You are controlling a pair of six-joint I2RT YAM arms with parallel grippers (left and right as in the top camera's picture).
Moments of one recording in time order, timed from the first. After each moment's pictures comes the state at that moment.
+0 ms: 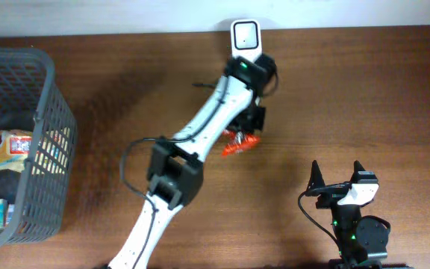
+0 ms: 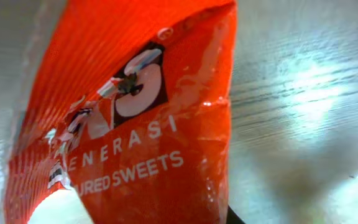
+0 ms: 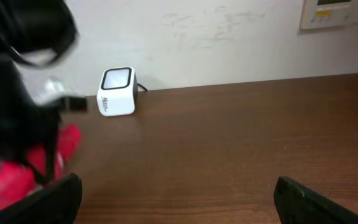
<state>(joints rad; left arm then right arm) -0.66 2.57 2.51 -1.52 0.12 -0.40 0.03 0.01 0.01 -0.08 0.03 0.10</state>
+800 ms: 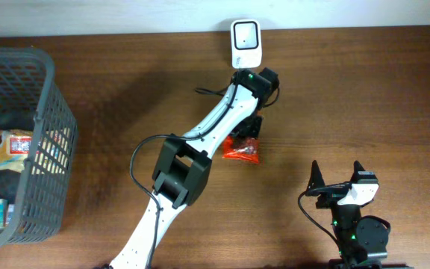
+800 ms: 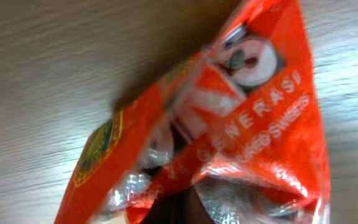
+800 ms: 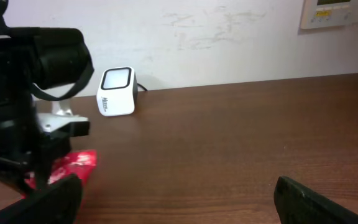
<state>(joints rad) -0.67 2.63 2.48 -1.52 -0.07 -0.39 0.03 0.01 0.01 -0.08 0.03 0.10</state>
